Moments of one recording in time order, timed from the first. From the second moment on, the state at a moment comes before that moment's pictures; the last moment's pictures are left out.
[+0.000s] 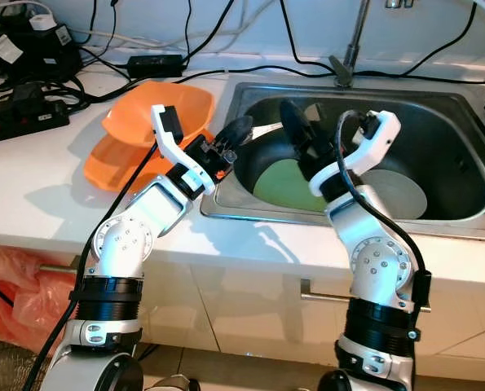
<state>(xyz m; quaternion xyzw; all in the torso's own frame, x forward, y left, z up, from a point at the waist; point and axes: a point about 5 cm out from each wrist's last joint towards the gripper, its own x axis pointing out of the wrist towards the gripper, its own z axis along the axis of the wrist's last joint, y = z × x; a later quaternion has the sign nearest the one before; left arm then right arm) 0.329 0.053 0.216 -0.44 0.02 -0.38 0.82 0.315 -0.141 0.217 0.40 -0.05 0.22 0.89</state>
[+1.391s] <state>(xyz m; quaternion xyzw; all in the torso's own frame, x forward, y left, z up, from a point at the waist) 0.320 0.047 0.218 -0.48 0.03 -0.42 0.77 0.317 -0.131 0.210 0.48 -0.02 0.23 0.85</state>
